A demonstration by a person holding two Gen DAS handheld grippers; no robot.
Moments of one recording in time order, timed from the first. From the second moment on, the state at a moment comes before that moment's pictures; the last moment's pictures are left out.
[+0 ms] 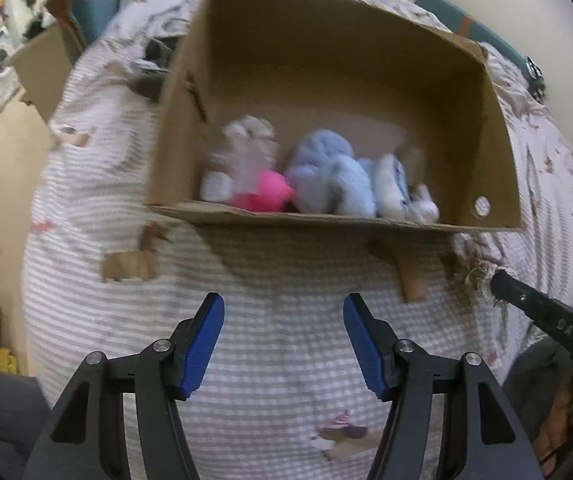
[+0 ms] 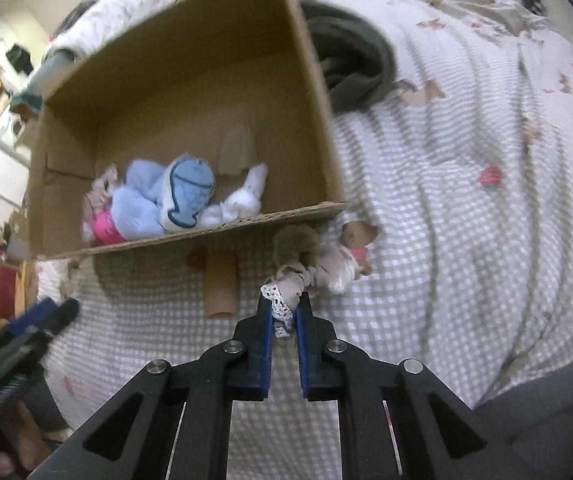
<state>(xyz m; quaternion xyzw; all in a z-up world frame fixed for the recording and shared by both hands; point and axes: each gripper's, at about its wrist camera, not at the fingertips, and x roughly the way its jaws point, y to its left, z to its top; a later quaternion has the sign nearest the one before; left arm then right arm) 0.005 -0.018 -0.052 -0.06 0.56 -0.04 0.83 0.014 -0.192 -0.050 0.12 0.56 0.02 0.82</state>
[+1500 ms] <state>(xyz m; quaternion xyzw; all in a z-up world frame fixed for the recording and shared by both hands) -0.010 -0.036 -0.078 -0.09 0.60 -0.04 0.79 0.010 -0.183 -0.045 0.21 0.54 0.13 0.80</state>
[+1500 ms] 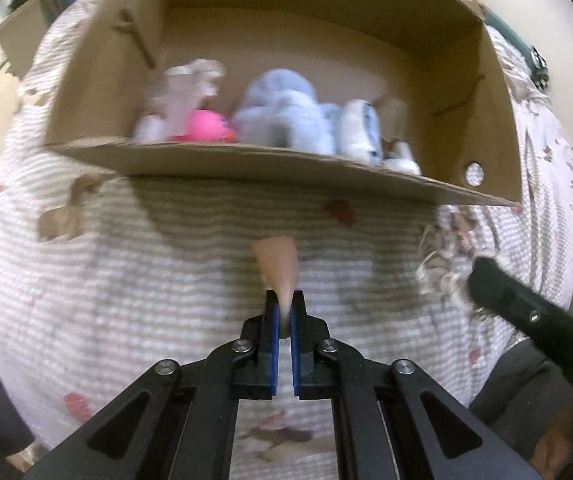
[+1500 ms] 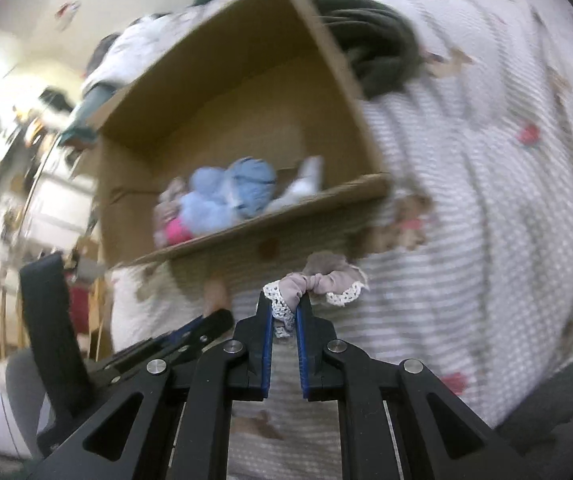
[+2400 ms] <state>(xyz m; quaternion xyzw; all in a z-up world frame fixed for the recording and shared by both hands) 0.006 0.007 0.043 -0.05 0.47 -0.02 0.88 0.019 -0.151 0.050 0.14 0.41 0.24 0.87</state>
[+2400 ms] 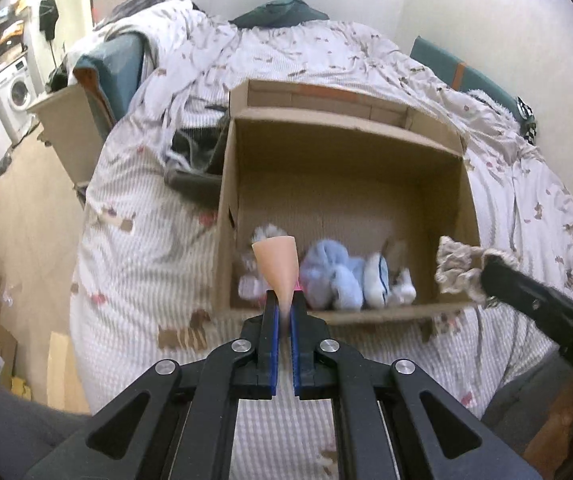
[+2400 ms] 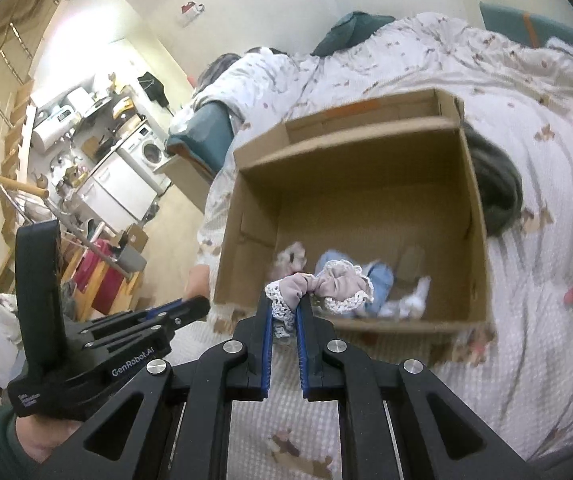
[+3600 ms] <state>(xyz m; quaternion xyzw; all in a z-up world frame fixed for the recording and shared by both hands) 0.066 0.019 -0.014 -0.07 0.48 -0.01 0.88 0.088 -0.165 -0.026 0.13 0.49 0.12 0.85</state>
